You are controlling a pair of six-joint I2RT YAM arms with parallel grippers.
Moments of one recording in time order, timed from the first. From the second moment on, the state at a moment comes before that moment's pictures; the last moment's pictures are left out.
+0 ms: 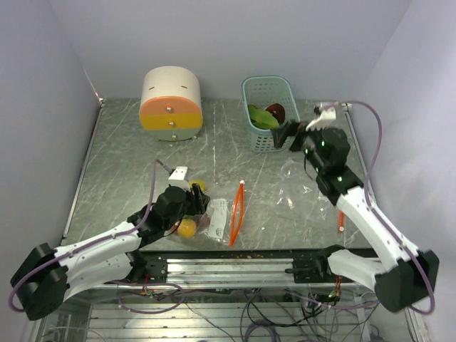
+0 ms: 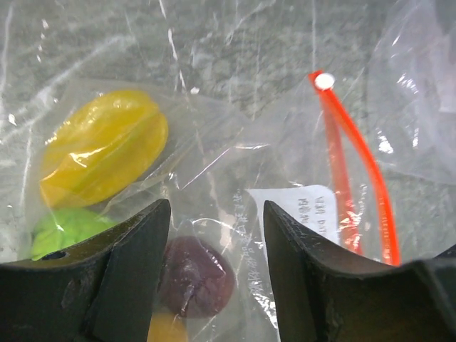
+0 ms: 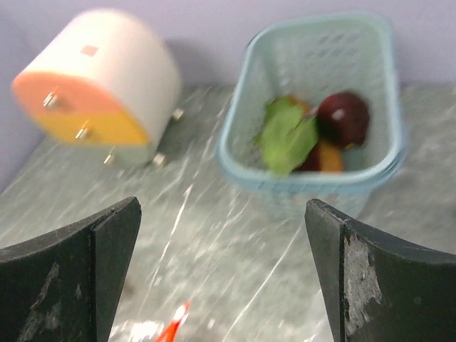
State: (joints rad) left arm -0.83 0.94 0.35 0.12 -0.29 -0.61; right arm 0.35 1.14 0.97 0.08 0.05 0.25
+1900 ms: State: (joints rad) left arm -0.83 0.81 0.20 0.07 -0.42 -0.70; right arm 1.01 1.70 0.43 0.90 -0.11 0.60
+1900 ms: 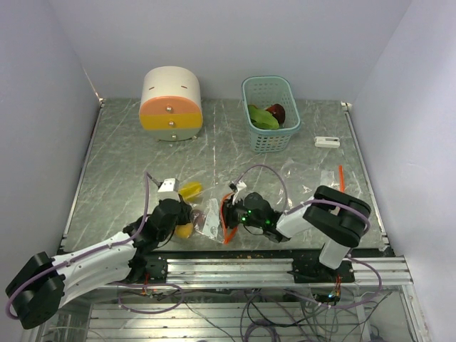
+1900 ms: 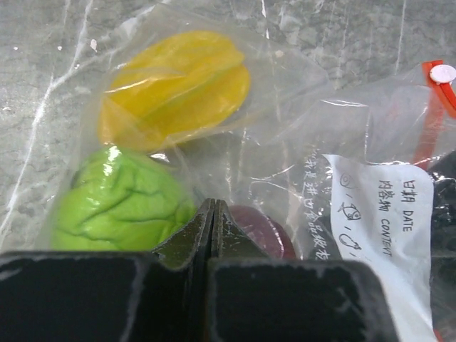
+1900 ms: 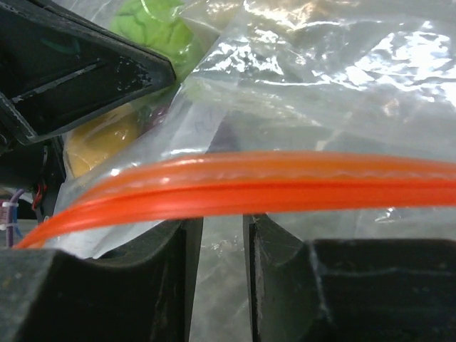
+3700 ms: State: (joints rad) left arm -0.96 0.72 0.19 -0.06 -0.54 -0.82; right arm 1.21 1.78 0.39 1.08 -0.06 0.51
